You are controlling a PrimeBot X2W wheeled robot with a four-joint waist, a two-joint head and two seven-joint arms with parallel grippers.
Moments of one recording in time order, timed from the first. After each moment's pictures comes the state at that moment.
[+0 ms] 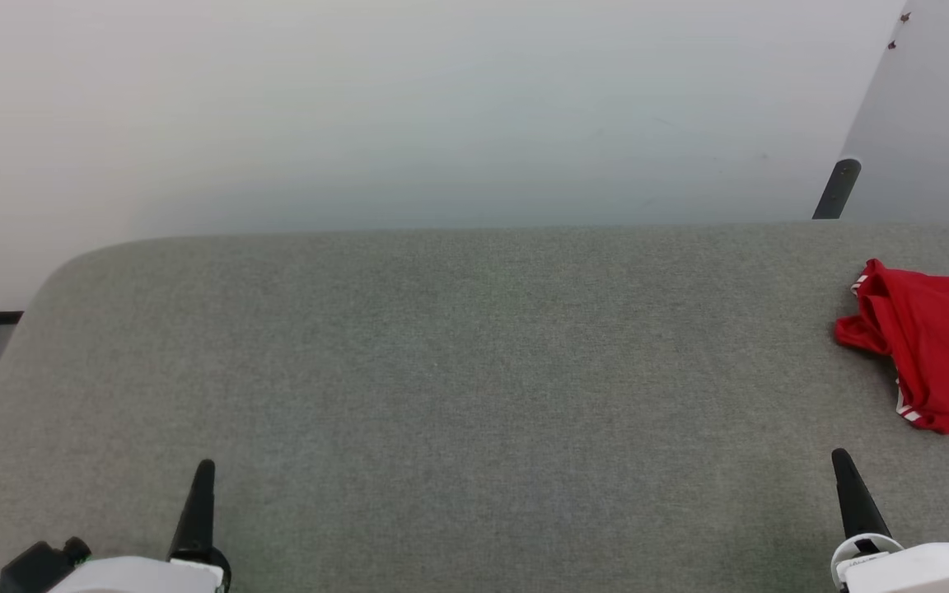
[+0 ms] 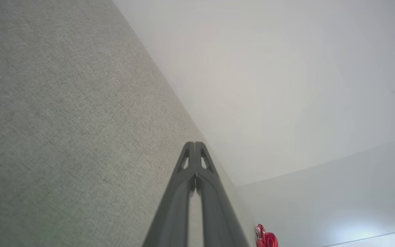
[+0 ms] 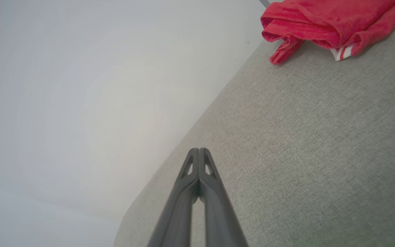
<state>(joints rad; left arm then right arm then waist) -0.01 0.14 0.10 0.24 -1.19 -0.13 -0.03 -0.01 -0.06 -0.08 0.22 1.01 0.13 -0.02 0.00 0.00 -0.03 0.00</state>
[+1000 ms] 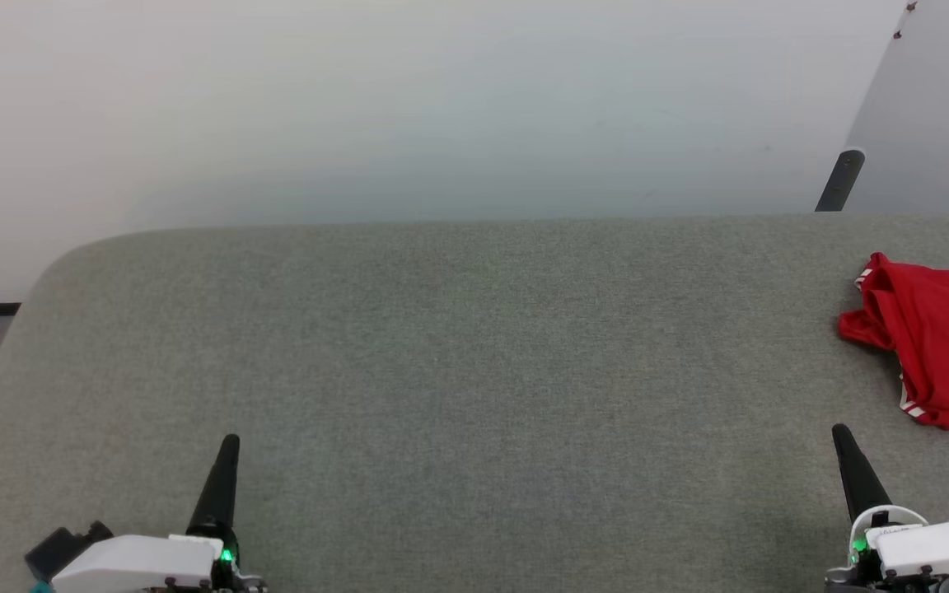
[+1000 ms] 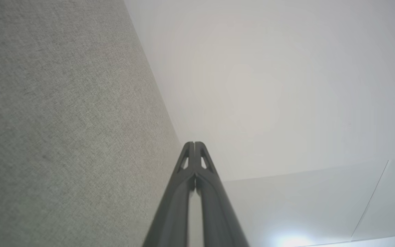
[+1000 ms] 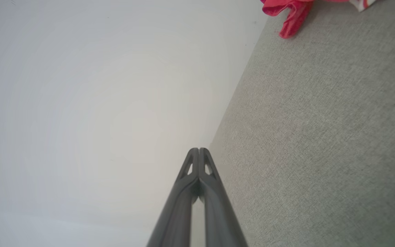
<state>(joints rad) -0.06 0.09 0.11 0.24 -1.41 -0.13 0.05 -0.06 -0.05 -0.10 0.24 1.32 0.13 0.05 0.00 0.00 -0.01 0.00</state>
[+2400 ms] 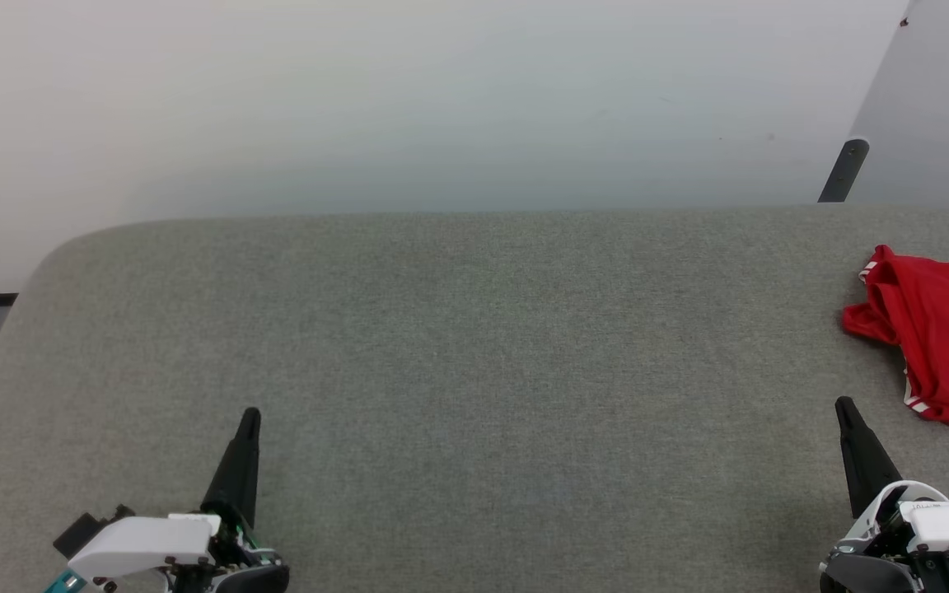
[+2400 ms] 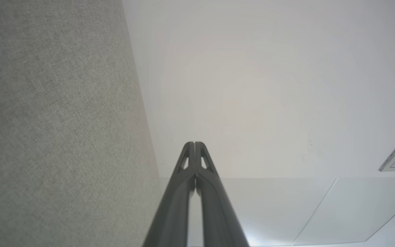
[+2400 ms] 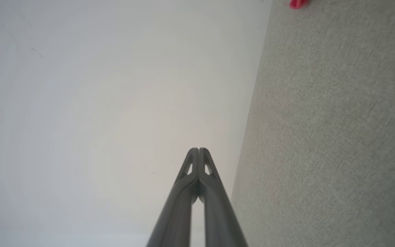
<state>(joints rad) -0.11 0.05 0.11 0.24 -1.61 -0.13 0.12 -0.11 -0.05 -0.11 0.25 1.61 0.13 0.11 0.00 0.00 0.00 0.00</state>
